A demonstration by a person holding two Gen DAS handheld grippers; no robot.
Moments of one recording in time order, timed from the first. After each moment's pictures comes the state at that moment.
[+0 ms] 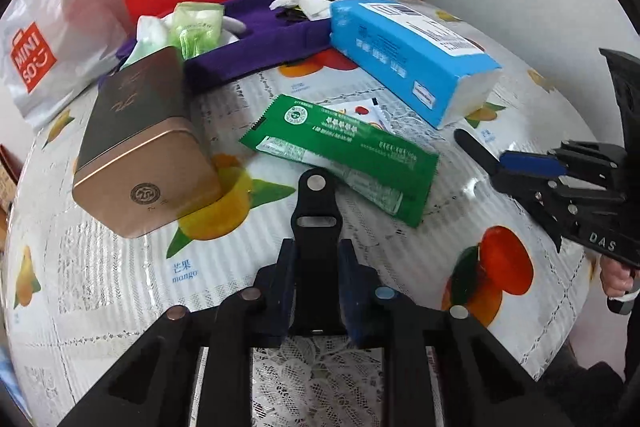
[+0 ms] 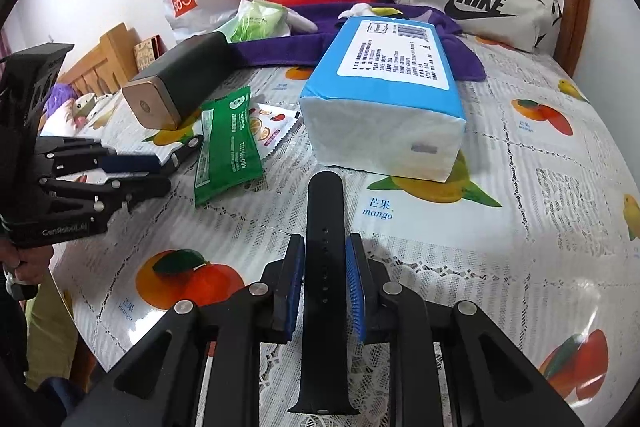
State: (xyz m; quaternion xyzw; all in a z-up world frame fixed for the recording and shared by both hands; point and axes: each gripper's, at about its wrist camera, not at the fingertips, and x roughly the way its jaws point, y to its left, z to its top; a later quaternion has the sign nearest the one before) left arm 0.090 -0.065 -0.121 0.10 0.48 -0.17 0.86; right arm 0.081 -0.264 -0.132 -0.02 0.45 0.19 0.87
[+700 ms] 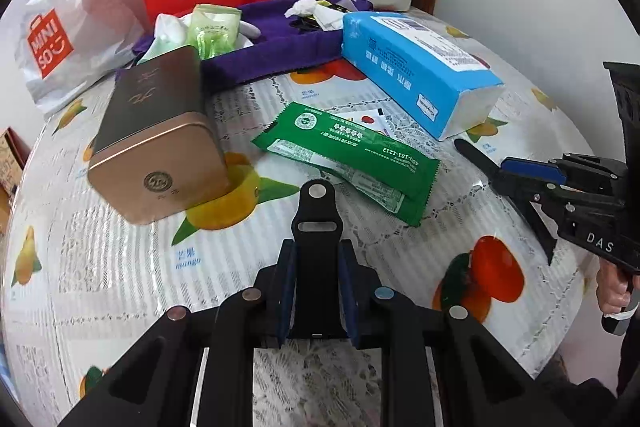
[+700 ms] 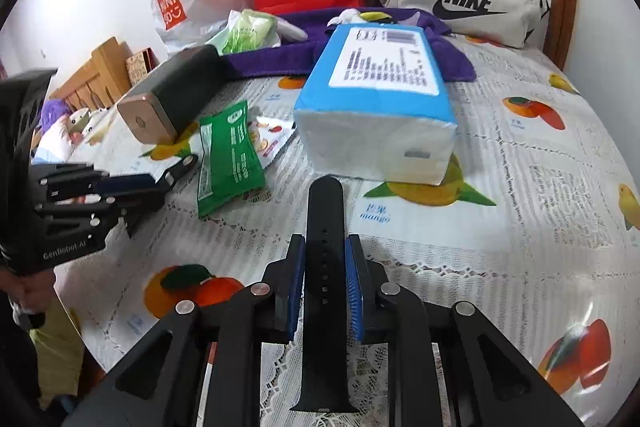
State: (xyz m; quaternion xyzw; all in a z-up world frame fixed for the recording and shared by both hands) left arm 0.081 -0.057 -0.113 0.07 0.47 -0.15 0.87; right arm 0.083 -0.266 -0.124 0.00 0.44 0.18 0.88
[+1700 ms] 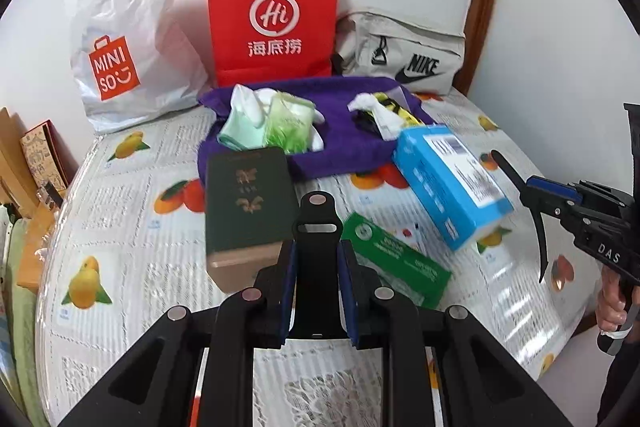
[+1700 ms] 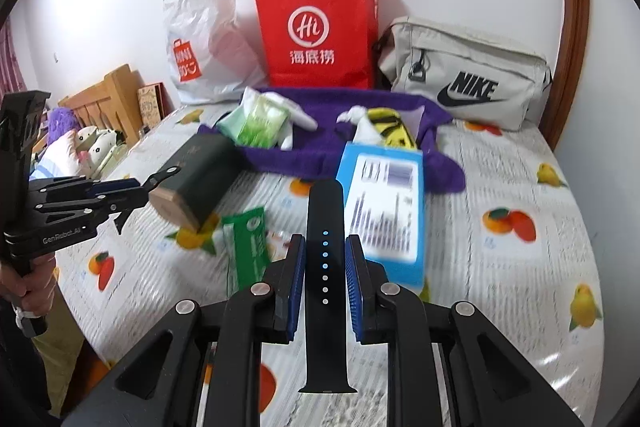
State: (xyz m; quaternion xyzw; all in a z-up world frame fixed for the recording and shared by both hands) left arm 0.108 -0.012 -0.029 0.00 0.41 -0.10 0.91; right arm 0.120 -0.259 -0.032 -0.02 0.38 0.19 0.90
